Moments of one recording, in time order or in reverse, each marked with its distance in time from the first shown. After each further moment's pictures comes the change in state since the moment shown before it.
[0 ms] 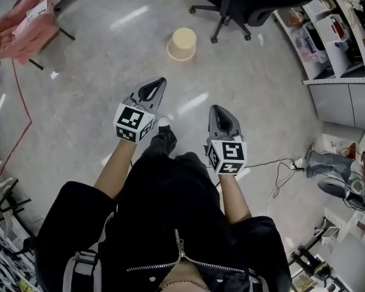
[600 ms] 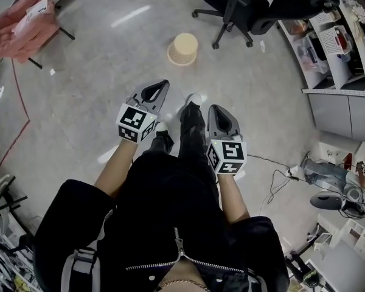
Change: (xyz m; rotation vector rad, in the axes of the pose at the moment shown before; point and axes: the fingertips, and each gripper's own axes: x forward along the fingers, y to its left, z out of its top) left arm 0.044 0.029 0.005 -0.036 0.020 -0.003; right arm 0.051 -0.017 0.031 0.001 0.004 0.035
